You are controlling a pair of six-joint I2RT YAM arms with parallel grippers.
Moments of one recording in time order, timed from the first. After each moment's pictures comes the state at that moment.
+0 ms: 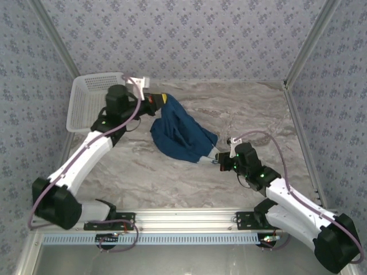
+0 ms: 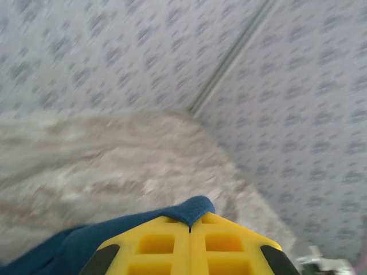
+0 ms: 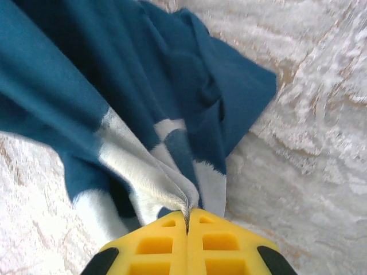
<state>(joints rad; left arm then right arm) -0.40 1.28 1.15 0.00 0.49 -0.49 0.58 0.83 0.41 -0.17 0.00 0.41</state>
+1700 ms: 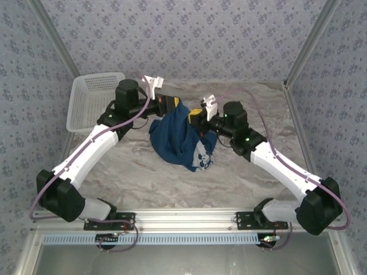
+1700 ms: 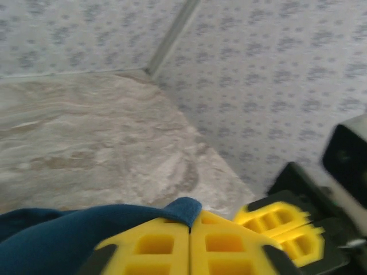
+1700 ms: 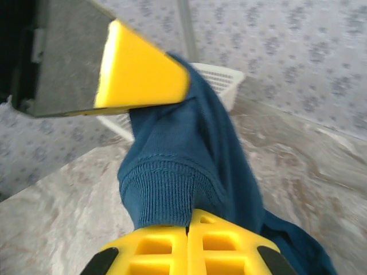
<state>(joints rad) -0.48 1.40 1.29 -0.20 0.52 -0.45 0.59 1.25 1.00 0.03 -0.31 0.15</state>
